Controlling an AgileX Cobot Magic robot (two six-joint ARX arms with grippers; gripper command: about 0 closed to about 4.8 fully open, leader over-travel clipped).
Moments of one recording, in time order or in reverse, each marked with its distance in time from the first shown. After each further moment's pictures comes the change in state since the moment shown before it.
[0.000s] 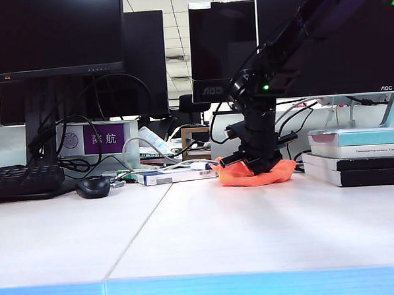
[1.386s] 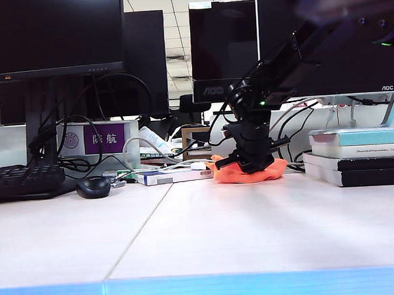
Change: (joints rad) left arm 0.000 0.003 0.000 -0.005 0.016 0.000; right arm -0.004 0.127 0.157 0.111 0.008 -0.006
